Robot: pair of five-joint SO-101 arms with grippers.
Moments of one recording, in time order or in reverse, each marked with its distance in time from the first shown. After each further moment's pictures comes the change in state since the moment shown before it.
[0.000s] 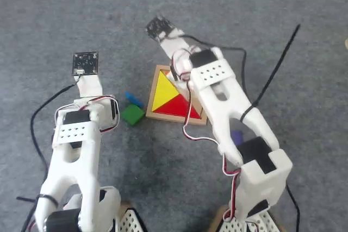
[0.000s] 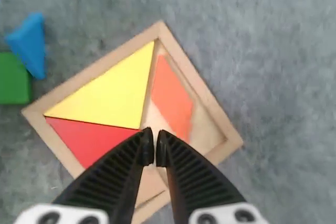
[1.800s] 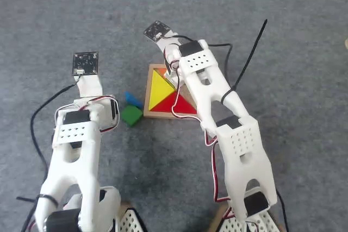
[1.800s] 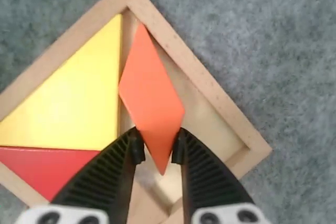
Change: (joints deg) left arm 0.0 0.0 0.0 0.0 0.0; right arm 0.3 31.7 -36.0 14.5 -1.3
